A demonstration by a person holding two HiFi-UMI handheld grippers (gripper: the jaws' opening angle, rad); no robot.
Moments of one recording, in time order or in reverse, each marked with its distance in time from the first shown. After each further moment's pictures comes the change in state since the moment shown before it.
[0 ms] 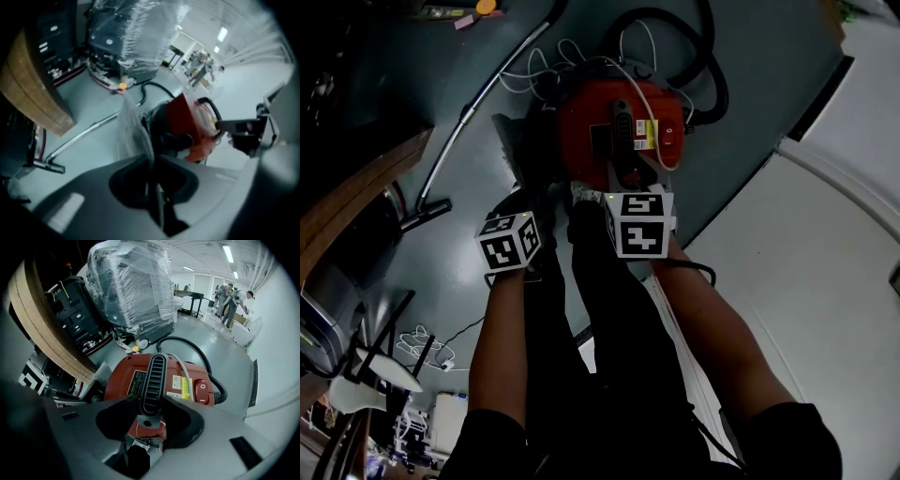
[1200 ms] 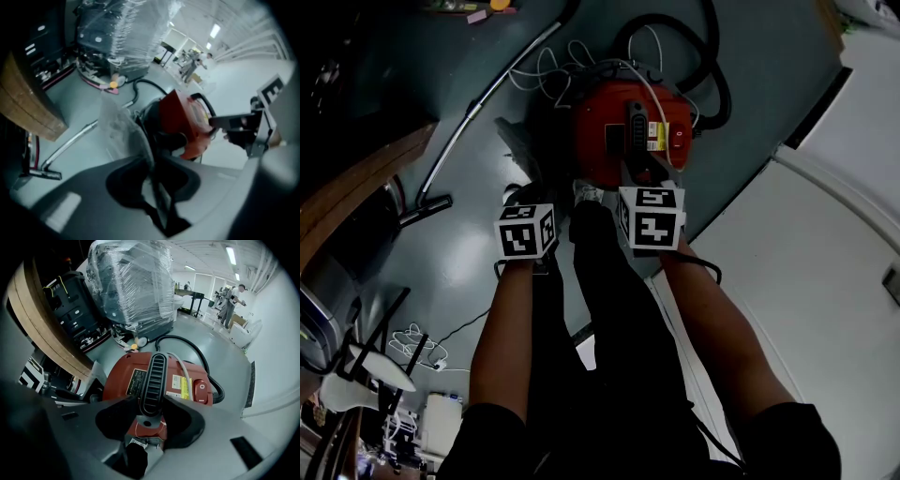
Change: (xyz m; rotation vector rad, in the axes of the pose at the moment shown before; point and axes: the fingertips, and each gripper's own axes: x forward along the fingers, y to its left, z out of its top) left arm 0.007 -0.013 0.003 0.040 0.024 -0.082; right arm 0.003 -0.001 -0.001 -0.017 0.032 -0.035
